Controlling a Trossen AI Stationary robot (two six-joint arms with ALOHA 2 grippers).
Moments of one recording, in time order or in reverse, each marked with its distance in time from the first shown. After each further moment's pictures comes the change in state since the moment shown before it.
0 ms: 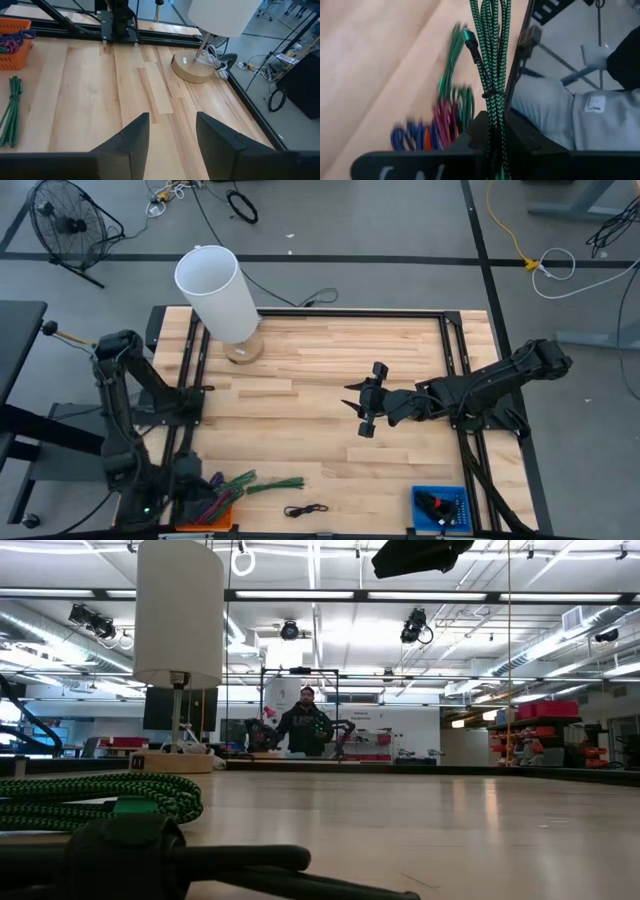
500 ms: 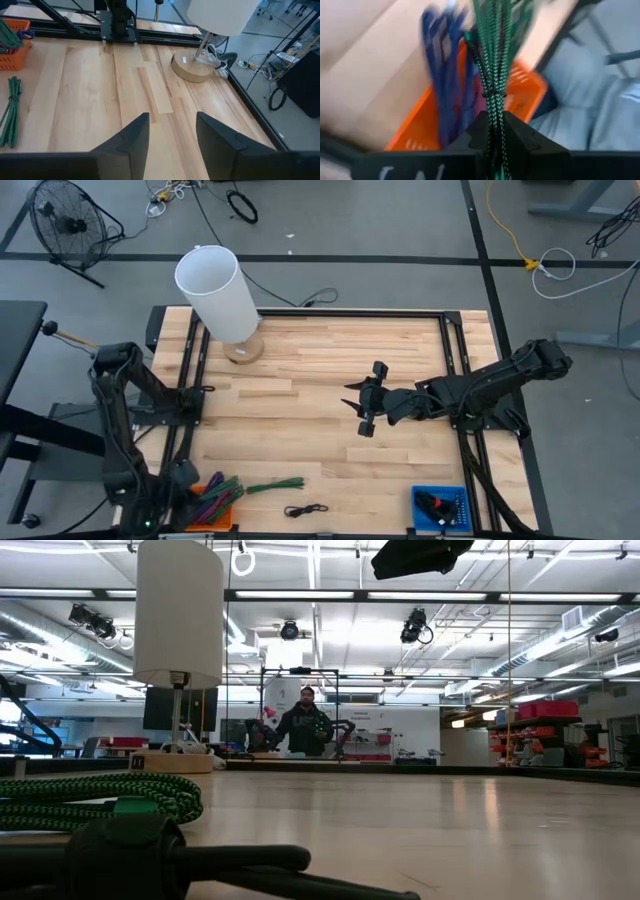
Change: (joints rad) left arm -0.093 0.118 0.001 -0.049 0.267 -0.377; right arm -0.004 0.000 0.000 -0.001 -0.006 0.004
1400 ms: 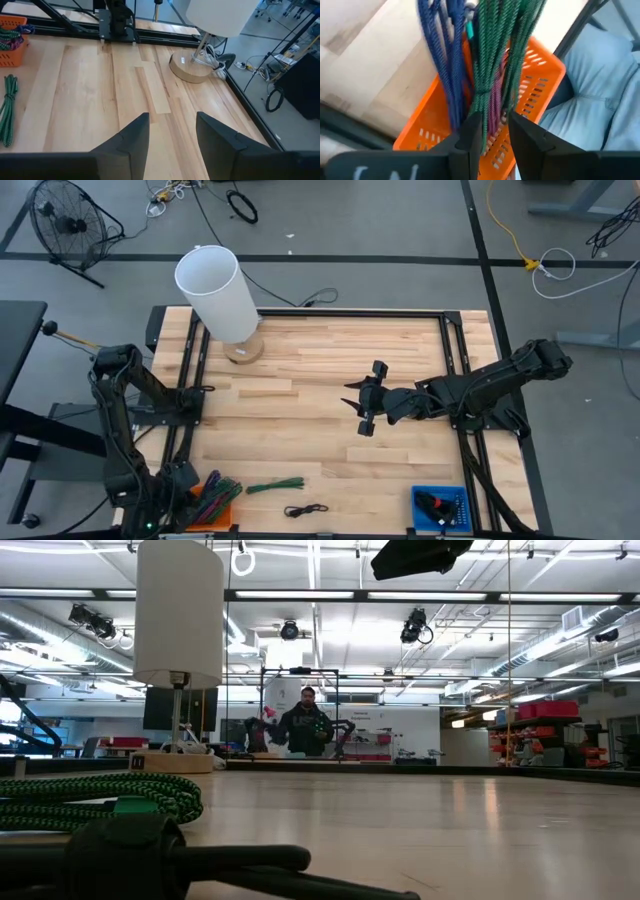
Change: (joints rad) left arm 0.014 0.028 -0.002 0.009 0.086 0.006; right arm -0.007 0.000 0.000 0.001 0.001 -0.020
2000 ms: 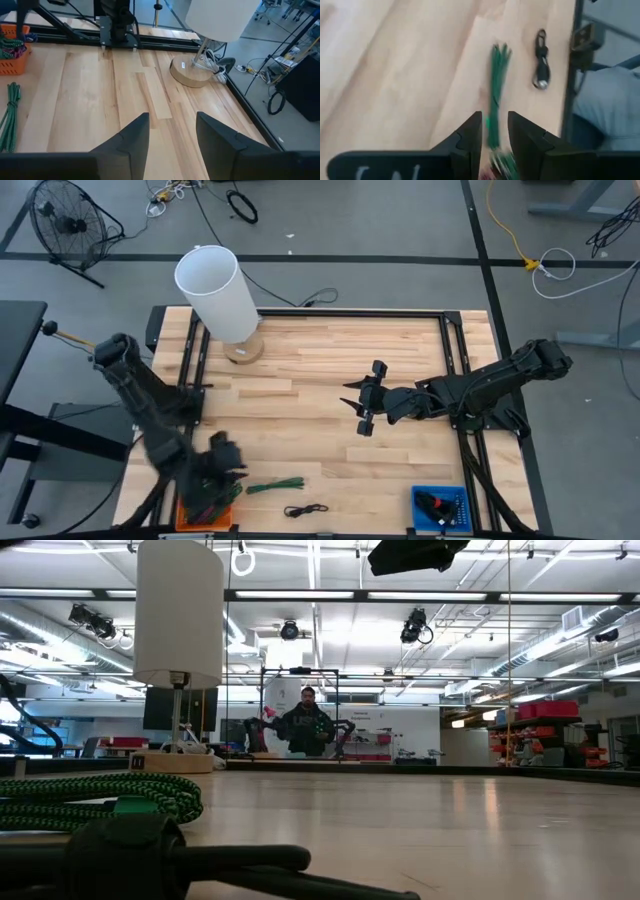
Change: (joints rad) left arm 0.423 -0.098 0.002 0.061 -0.165 0.827; right arm 0.000 0.000 0.000 0.030 0.000 -0.001
